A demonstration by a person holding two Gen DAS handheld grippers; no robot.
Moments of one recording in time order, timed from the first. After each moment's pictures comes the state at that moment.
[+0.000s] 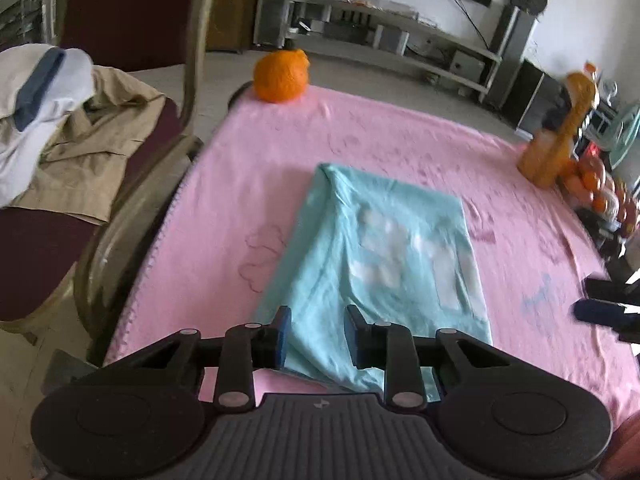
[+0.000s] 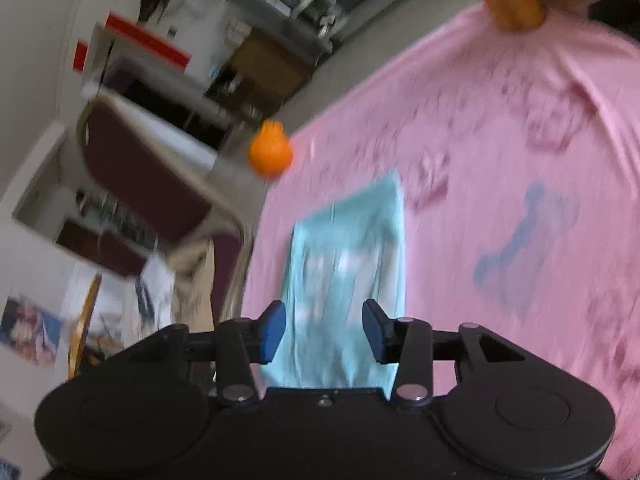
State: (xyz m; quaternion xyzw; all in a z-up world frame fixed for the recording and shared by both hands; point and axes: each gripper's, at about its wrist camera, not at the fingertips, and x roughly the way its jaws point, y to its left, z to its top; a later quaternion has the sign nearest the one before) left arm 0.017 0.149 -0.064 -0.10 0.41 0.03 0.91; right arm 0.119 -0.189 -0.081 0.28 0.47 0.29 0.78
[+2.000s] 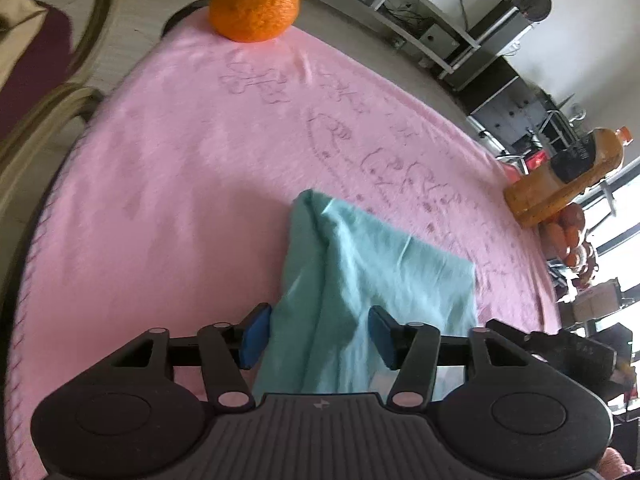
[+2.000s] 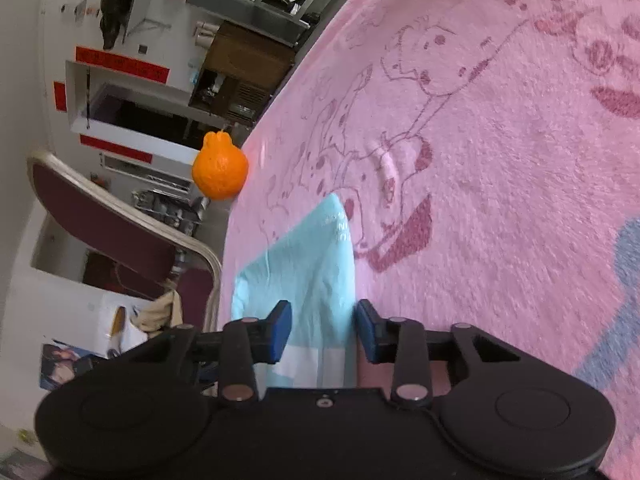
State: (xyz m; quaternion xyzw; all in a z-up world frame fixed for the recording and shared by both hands) left arm 0.182 0.224 -0.126 -0.25 0.47 -0.10 0.84; right arm 0.241 -0.174 -0.188 0.39 0.49 0.30 0.72
